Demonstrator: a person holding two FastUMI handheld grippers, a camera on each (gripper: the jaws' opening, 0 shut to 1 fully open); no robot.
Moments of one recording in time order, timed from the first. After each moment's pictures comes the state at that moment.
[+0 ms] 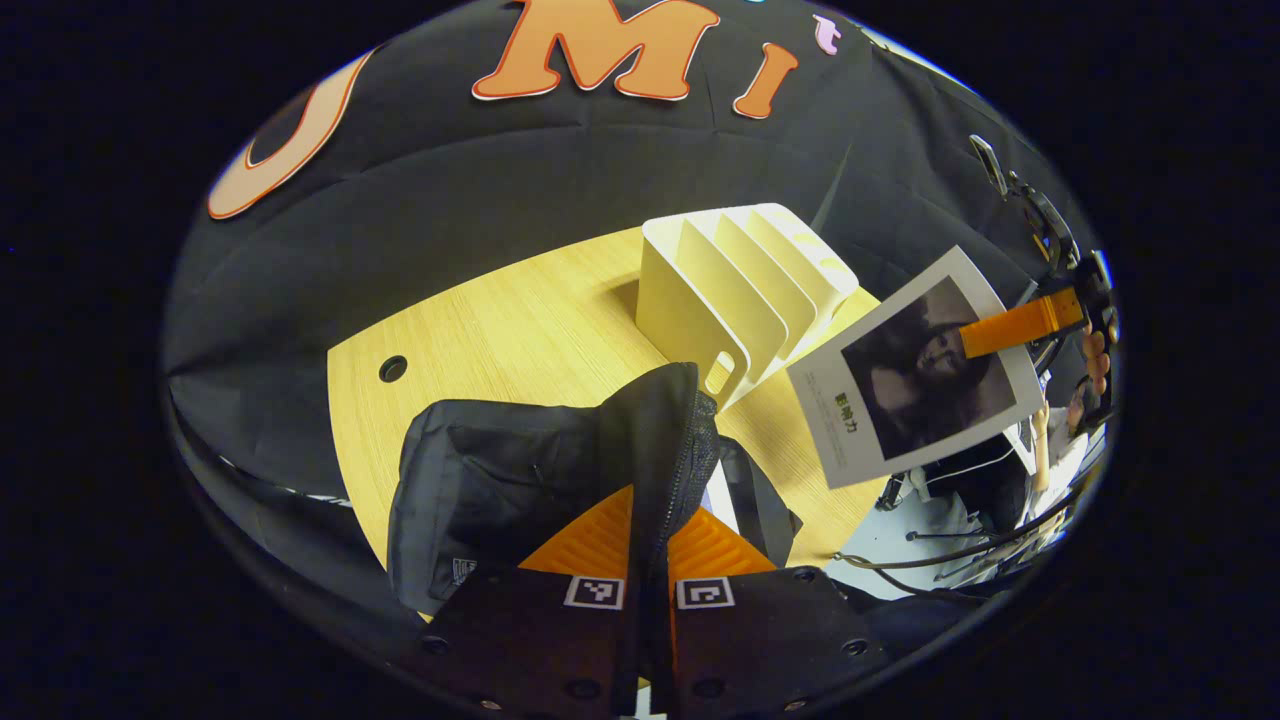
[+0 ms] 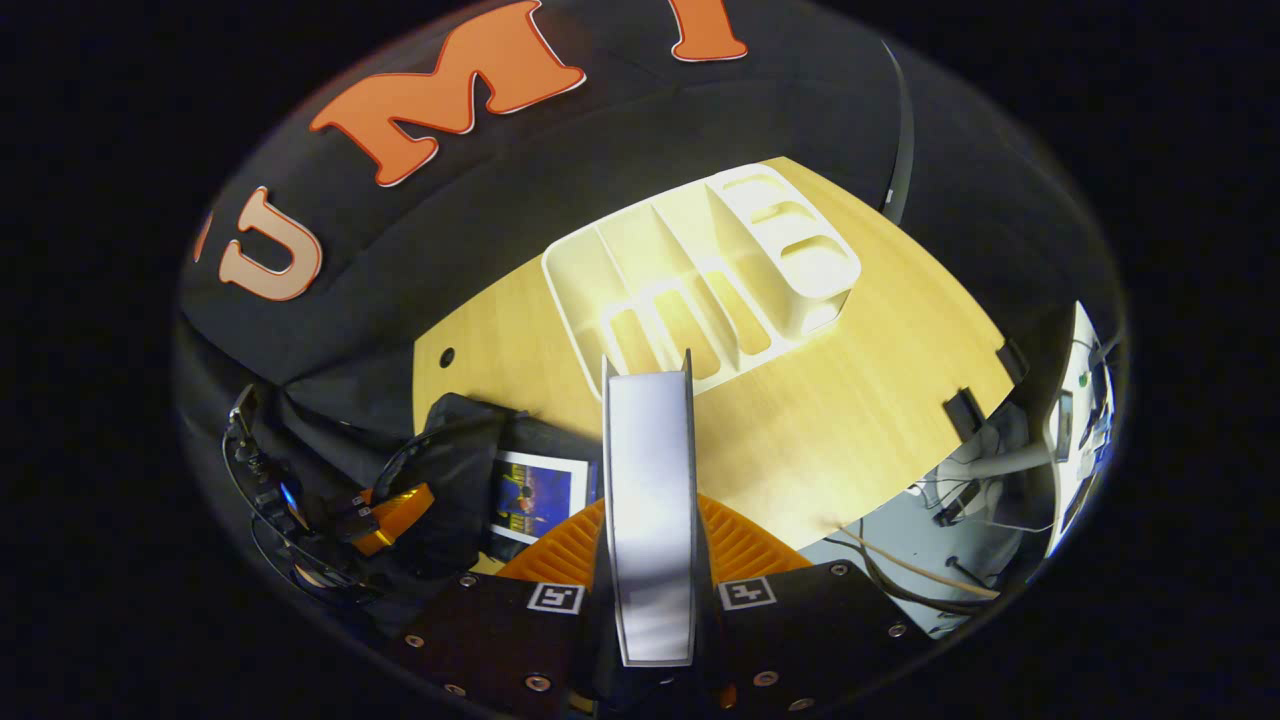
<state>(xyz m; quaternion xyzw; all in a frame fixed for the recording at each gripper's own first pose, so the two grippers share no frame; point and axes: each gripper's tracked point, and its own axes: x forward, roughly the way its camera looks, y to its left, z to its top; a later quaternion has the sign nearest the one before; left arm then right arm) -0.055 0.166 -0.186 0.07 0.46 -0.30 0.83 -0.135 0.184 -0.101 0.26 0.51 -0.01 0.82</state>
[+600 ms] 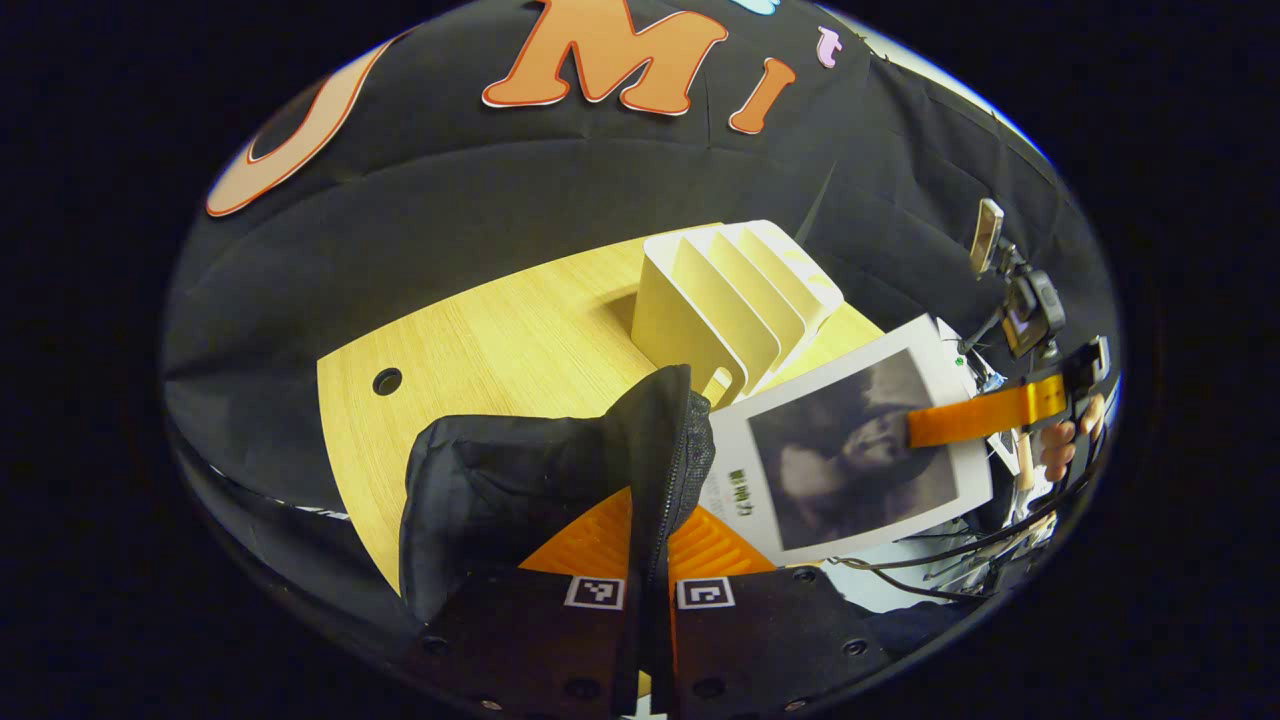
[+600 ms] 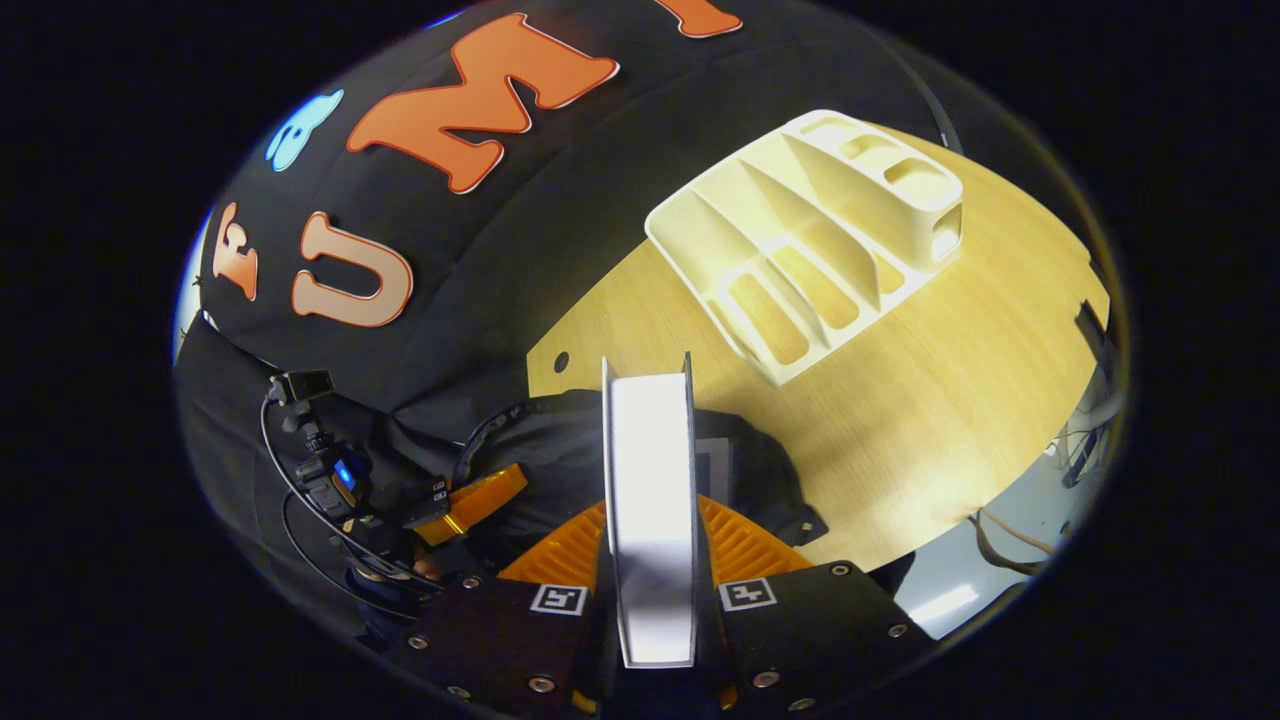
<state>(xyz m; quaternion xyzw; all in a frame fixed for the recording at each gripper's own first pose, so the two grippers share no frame) -0.044 0.180 -0.176 0.05 0.45 -0.33 0.83 -0.124 0.293 -0.129 0.40 0.45 0.10 0.79</state>
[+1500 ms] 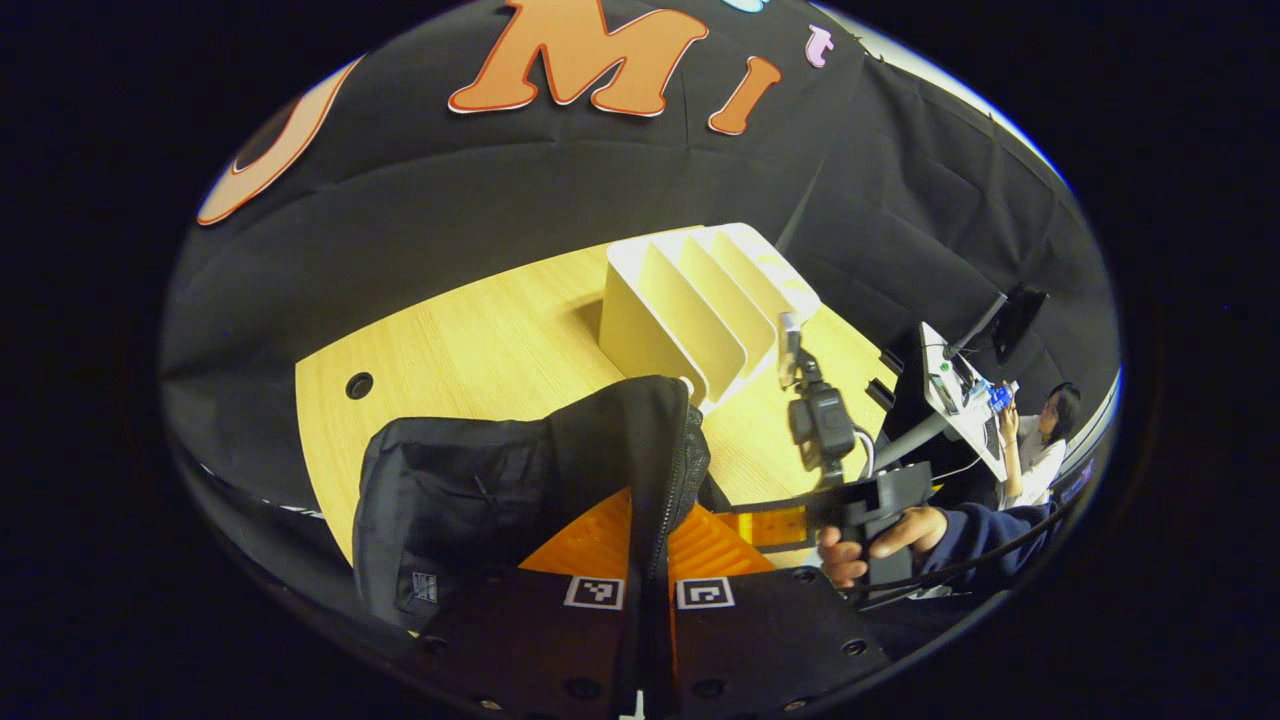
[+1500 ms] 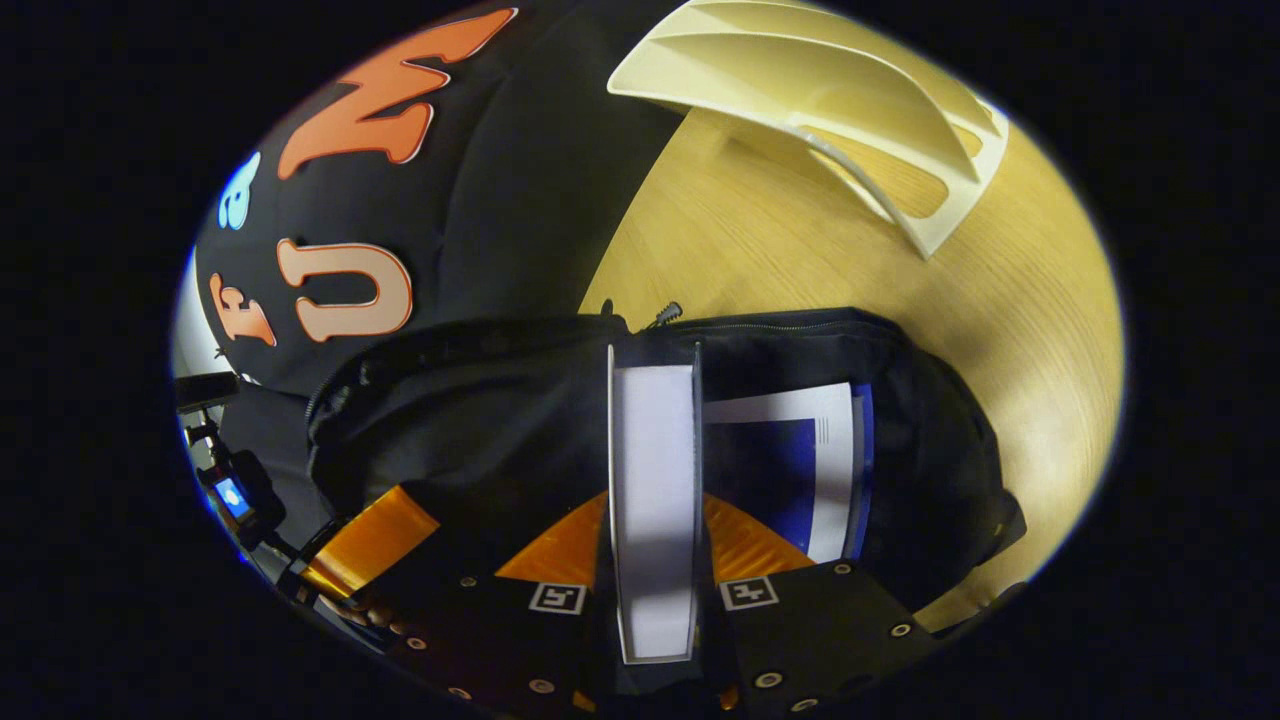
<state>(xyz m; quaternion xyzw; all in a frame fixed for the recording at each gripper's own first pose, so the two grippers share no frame) -0.057 0.133 -0.168 0.04 0.45 -0.34 0.83 -0.076 0.422 -0.230 0.51 0.47 0.21 0.69</state>
